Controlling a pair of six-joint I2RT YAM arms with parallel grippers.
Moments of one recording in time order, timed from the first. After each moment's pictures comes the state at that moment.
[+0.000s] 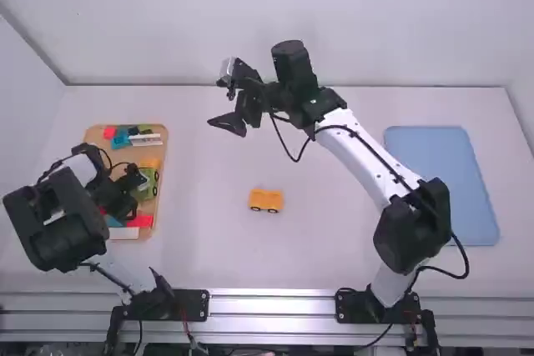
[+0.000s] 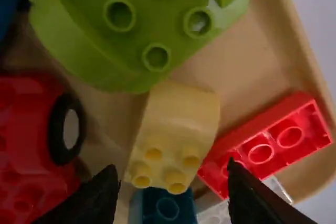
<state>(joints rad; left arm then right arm) 0.61 1.78 1.02 -0.83 -0.03 1.18 0.55 1.83 1.66 -0.27 -0.87 -0.43</state>
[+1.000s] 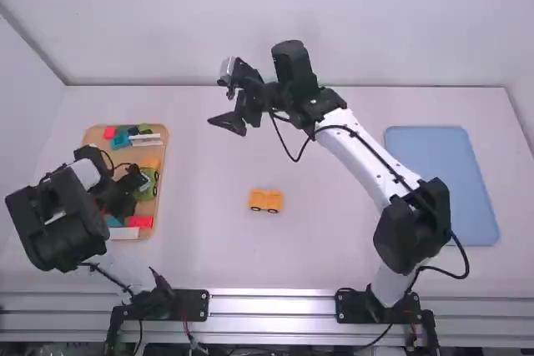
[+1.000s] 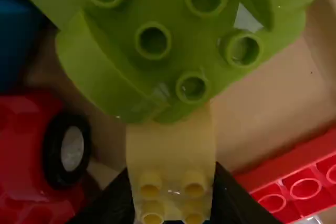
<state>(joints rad) 0.61 1.78 0.95 -0.69 -0.03 1.19 0.55 1.83 1.66 -0.27 -0.85 -0.43</state>
